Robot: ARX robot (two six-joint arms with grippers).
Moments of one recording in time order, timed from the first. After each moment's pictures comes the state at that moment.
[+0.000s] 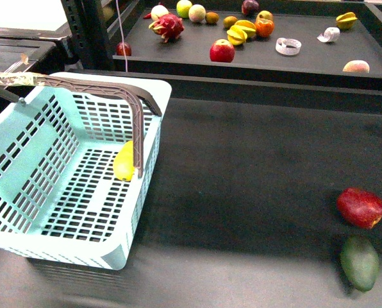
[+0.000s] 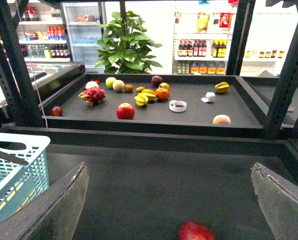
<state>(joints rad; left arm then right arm) 0.16 0.92 0.04 0.86 0.15 -0.02 0.00 0.00 0.01 0.00 0.00 0.00</state>
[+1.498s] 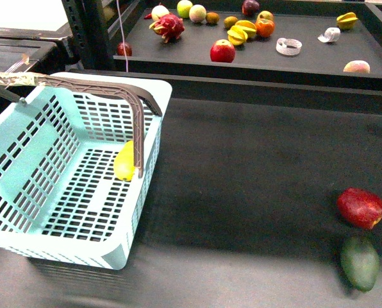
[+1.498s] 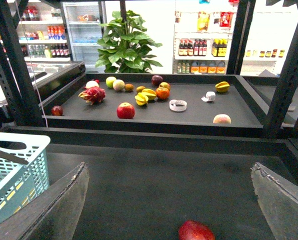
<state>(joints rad) 0.00 0.01 0.02 0.00 0.00 -0.01 0.00 0.00 0.01 0.00 0.00 0.00</state>
